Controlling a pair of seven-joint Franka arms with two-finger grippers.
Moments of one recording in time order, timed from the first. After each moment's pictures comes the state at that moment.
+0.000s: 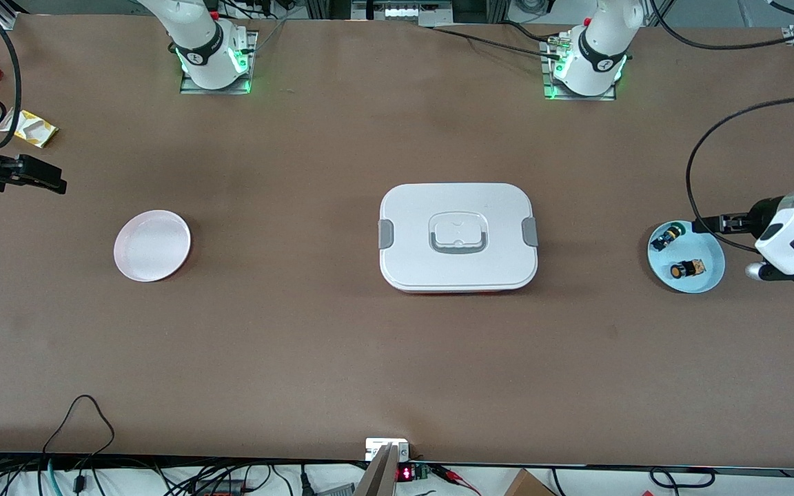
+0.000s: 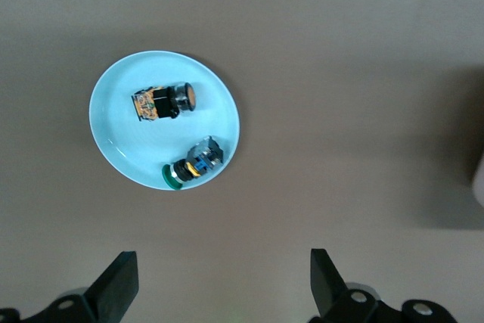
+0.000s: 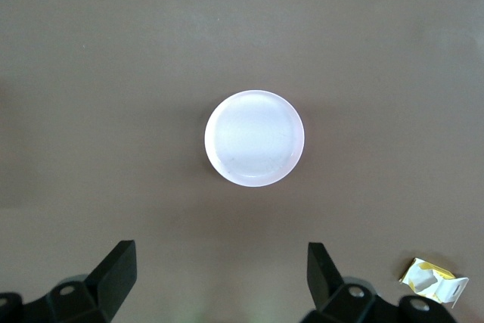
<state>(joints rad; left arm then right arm) 0.18 0.35 0.00 -1.64 0.01 1.68 0.10 0.02 0.16 -0.06 -1.44 -0.04 1.49 -0.02</state>
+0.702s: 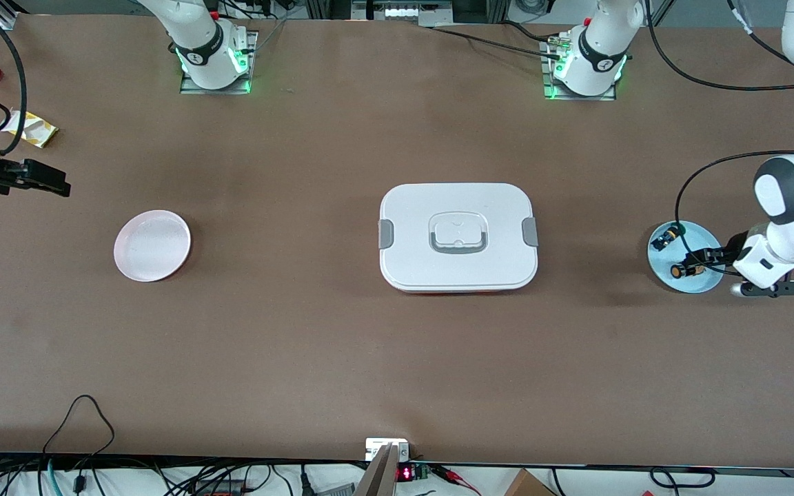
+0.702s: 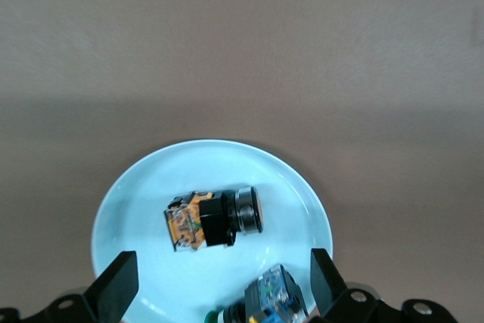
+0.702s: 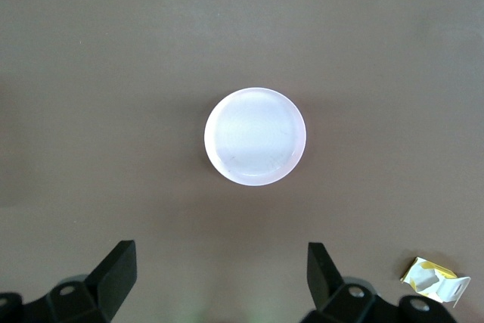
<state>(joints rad) 0.28 0.46 0.00 -1.93 0.01 2.31 0.22 0.02 0.19 -0.06 -1.44 -0.04 1.49 -0.02</state>
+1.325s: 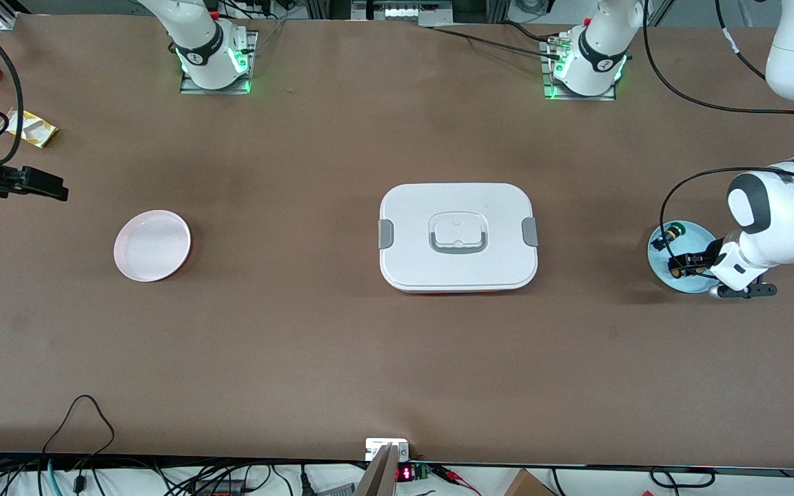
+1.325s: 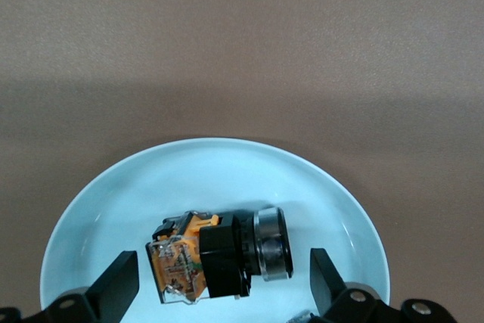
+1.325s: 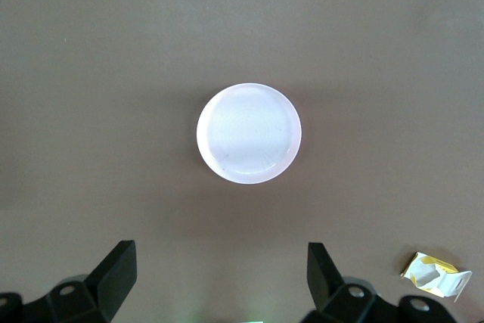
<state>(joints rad) 0.30 0.56 0.00 -1.94 0.01 2.40 0.22 0.00 0.21 -0.06 -1.44 -0.04 1.49 -0.02</state>
